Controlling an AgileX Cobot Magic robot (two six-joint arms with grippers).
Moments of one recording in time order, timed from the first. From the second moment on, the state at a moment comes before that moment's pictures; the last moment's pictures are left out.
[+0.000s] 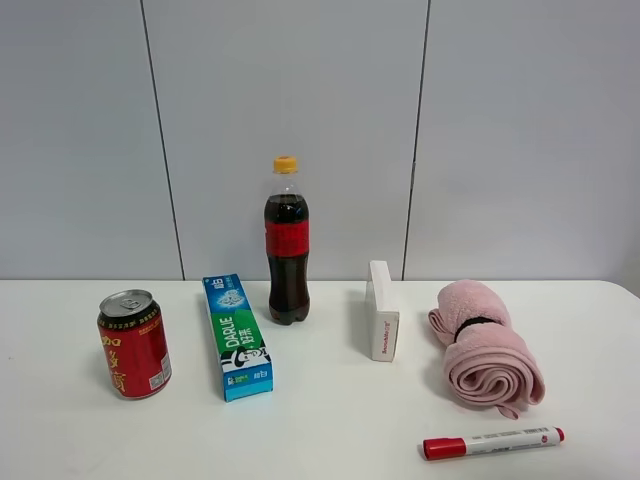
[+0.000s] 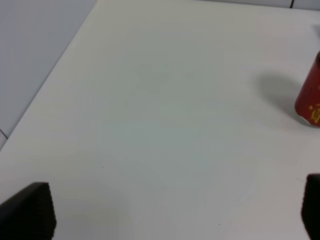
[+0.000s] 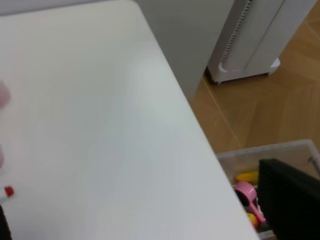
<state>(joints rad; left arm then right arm) 0.17 -0.01 -0.50 0.08 1.06 -0.06 -0.19 0.41 -0.80 -0.07 1.06 -0.12</state>
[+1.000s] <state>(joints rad) 0.17 -0.01 -0.50 0.08 1.06 -0.06 -0.19 0.00 -0.49 0.12 1.08 -0.11</state>
